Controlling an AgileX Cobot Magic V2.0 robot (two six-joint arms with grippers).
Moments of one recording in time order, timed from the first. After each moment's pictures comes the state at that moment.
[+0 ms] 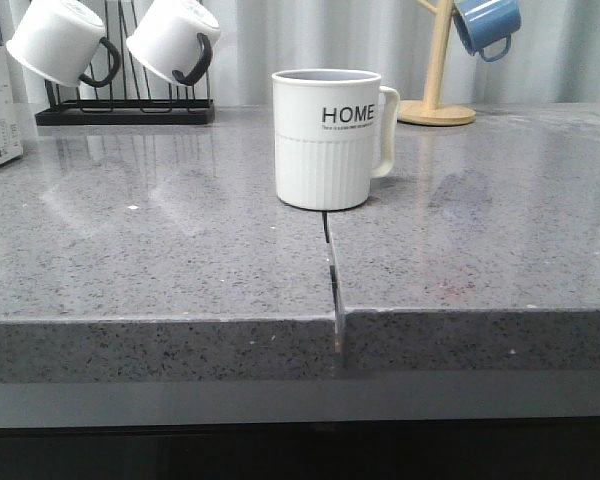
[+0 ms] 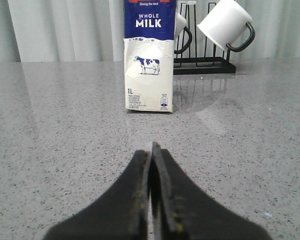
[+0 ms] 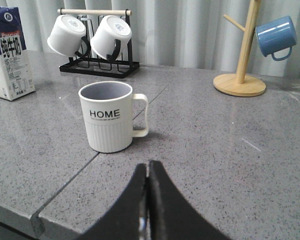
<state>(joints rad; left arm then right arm) -0.01 -0.01 0.00 -0.01 0.10 -0.01 0.41 0.19 -0.29 -0.02 0.22 0.08</state>
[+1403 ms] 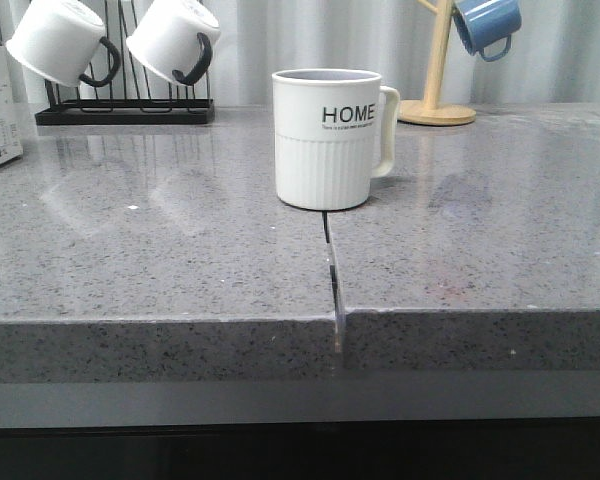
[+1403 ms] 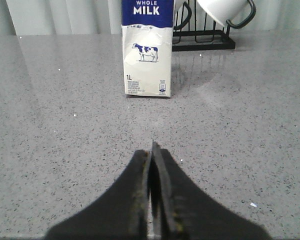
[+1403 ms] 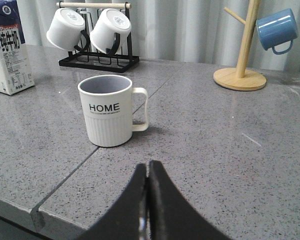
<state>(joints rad) -0.01 0.11 -0.25 0.00 0.41 -0.01 0.41 0.18 -0.29 -0.02 0.25 0.08</state>
